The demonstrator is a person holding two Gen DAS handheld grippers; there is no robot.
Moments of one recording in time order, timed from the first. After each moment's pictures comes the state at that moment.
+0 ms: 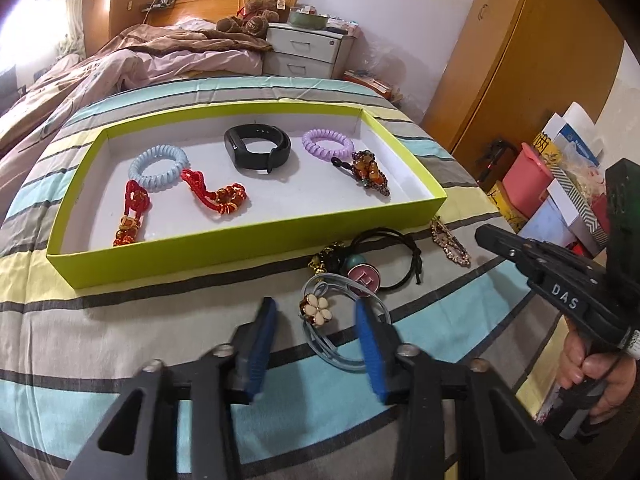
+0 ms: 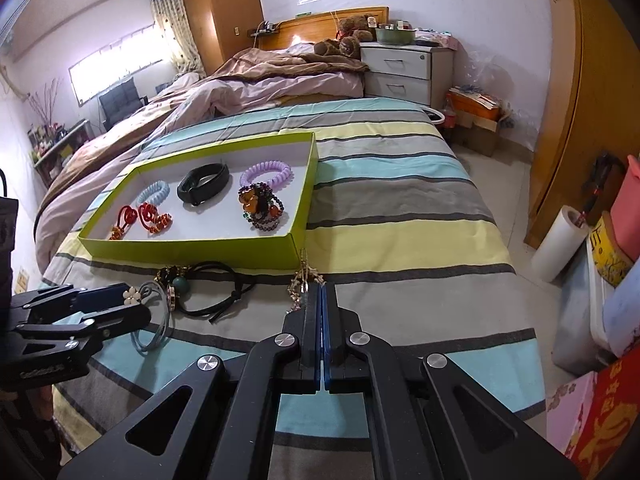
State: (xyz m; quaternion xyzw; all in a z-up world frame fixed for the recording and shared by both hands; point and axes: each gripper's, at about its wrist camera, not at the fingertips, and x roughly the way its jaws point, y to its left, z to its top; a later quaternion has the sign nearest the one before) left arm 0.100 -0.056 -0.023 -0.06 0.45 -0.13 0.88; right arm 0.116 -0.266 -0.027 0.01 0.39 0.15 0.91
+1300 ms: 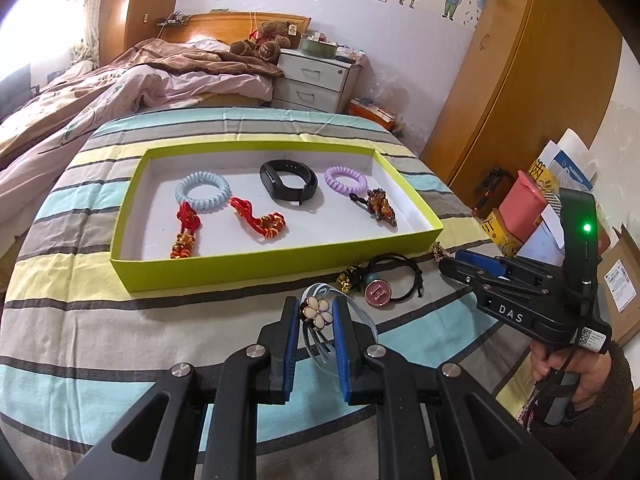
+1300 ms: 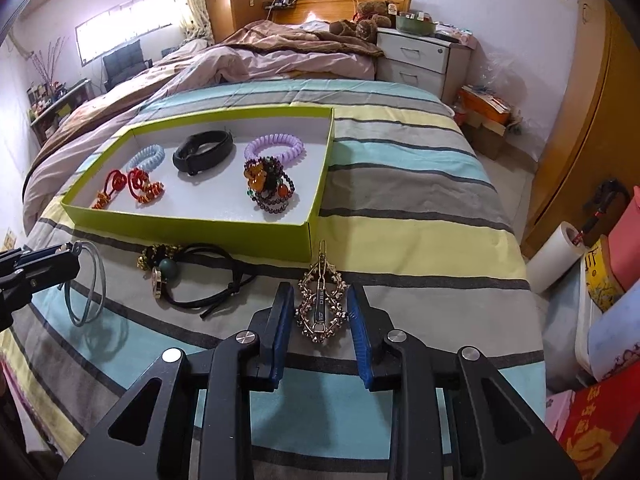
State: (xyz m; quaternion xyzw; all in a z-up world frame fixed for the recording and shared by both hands) left arm 0.074 -0.023 0.008 -0.08 0.41 -0.12 0.90; right arm 0.127 -0.241 -0.036 -0.05 0.42 0.15 0.89
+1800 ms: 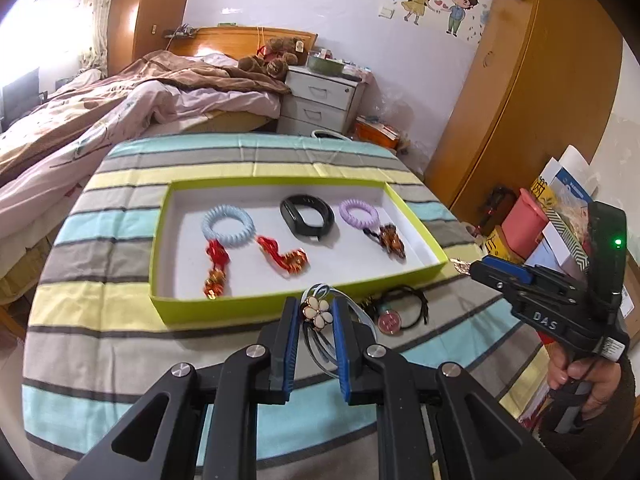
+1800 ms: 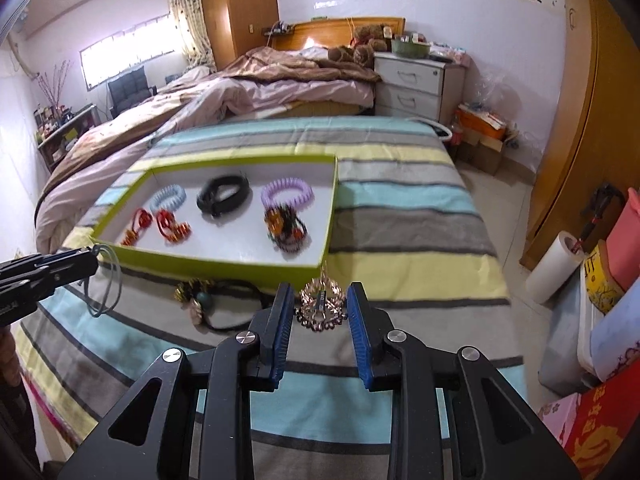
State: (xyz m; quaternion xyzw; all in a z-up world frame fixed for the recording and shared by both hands) left arm 0.078 0.001 0.034 -0.09 0.38 -0.11 0.91; right arm 0.113 -0.242 0.007 -0.03 0.37 0.16 0.91
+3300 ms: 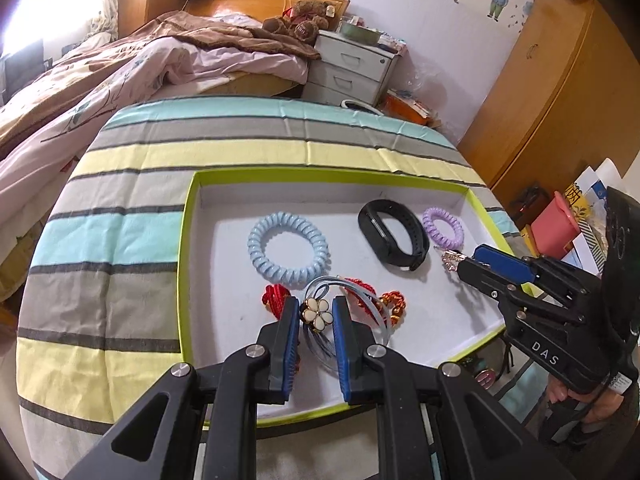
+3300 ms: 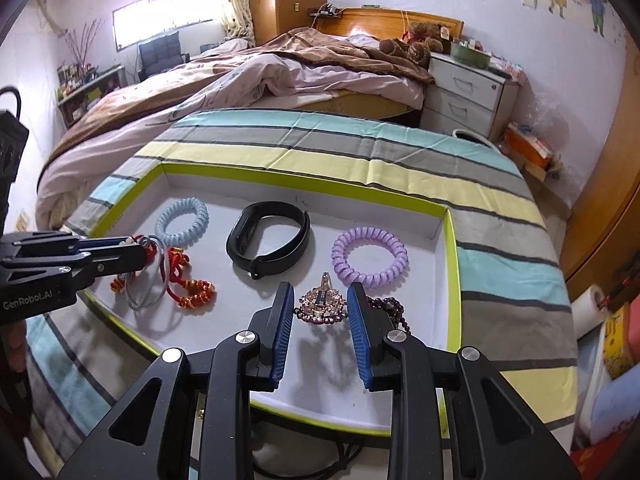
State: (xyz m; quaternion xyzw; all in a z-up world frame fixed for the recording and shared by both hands) left arm 0.171 0.045 -0.011 -0.11 0.45 -0.09 0.88; right arm 0.189 -0.147 -0.023 -0.11 0.39 0.21 0.89
